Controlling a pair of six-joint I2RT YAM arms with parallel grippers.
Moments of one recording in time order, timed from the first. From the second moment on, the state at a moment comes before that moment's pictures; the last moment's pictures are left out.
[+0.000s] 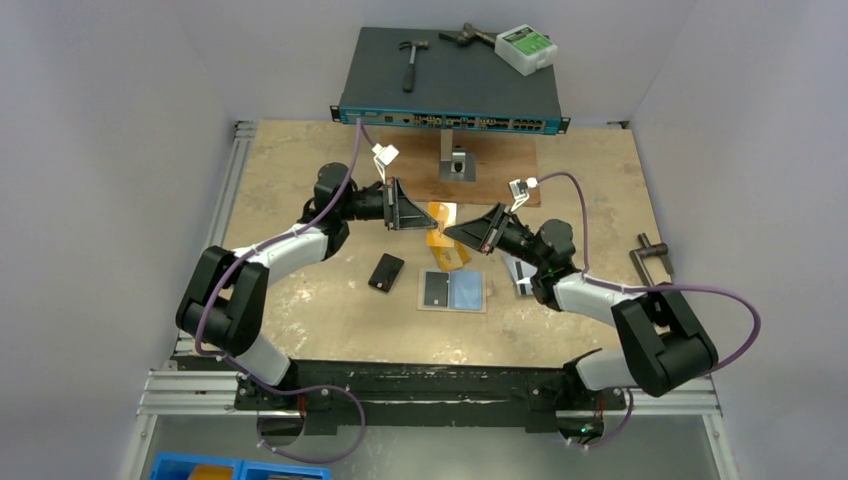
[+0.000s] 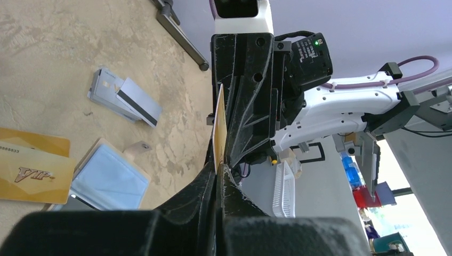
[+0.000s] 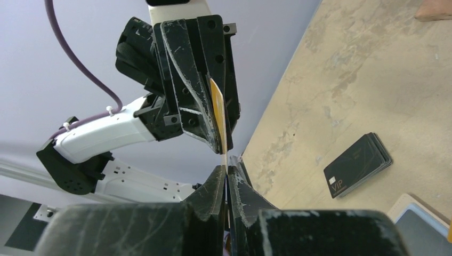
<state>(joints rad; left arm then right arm) -0.41 1.60 0.90 0.64 1.05 -0.94 0.42 1.39 0.46 1.07 -0.64 1.21</state>
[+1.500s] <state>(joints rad) -0.56 1.72 1.06 -0.26 0.72 -0.13 0.42 1.02 0.35 -0.03 -0.12 0.77</state>
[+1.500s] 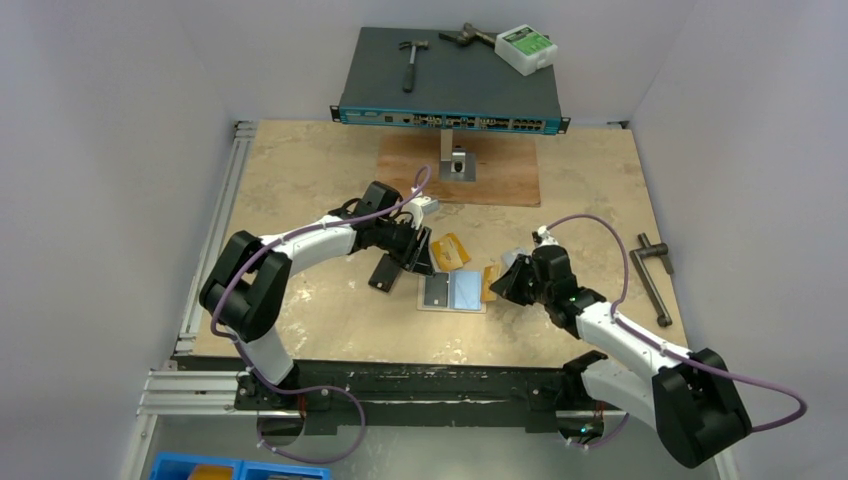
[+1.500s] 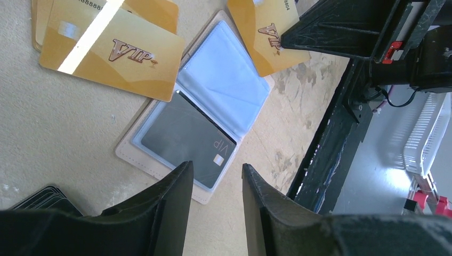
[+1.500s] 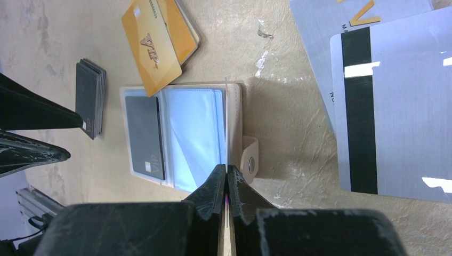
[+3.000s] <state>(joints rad) -0.56 1.72 1.06 -0.31 0.67 -0.08 0.42 1.04 0.32 0.24 -0.37 0.75</state>
